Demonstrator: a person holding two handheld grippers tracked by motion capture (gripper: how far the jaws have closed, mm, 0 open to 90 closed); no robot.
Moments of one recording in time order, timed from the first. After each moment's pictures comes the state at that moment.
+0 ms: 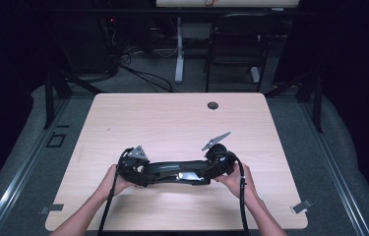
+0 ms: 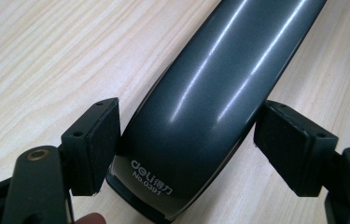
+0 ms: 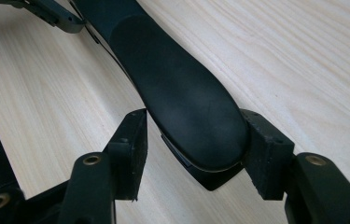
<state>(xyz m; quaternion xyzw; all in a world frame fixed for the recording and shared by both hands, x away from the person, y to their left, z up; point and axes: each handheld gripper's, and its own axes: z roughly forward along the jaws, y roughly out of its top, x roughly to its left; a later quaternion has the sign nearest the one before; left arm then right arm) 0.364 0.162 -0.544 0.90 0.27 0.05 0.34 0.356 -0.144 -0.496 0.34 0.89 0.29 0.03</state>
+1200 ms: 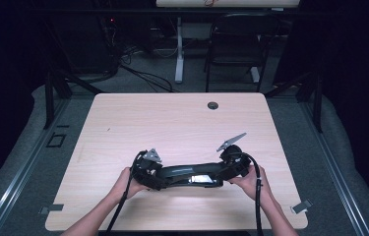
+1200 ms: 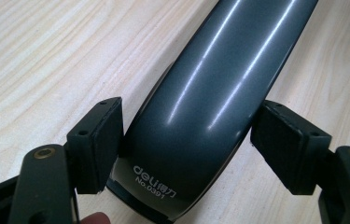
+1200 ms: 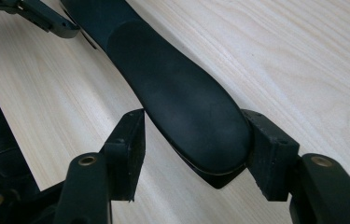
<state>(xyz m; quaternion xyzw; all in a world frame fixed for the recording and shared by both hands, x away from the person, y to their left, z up) 0.354 0.123 -0.541 0.90 0.27 0.02 0.33 0.350 -0.182 -0.494 0.36 0.89 0.28 0.01</state>
